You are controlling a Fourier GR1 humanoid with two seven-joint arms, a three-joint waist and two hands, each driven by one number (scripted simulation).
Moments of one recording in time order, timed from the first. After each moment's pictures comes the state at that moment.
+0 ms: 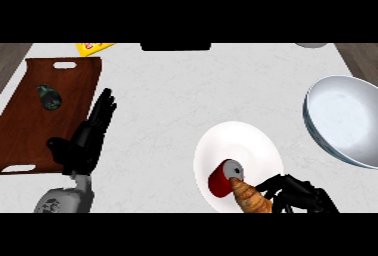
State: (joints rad) left arm -0.12 0.09 -0.06 -1.58 -0.02 0.08 0.10; right arm 0.35 -0.10 0.31 -2.14 0.52 0.05 -0.04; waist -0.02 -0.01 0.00
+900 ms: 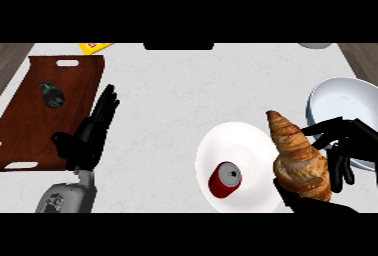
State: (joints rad) left arm -0.15 0.08 -0.05 -1.56 -0.03 0.08 0.10; right arm -0.13 -0.16 0.14 -2.35 0.60 0.14 0.60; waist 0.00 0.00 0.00
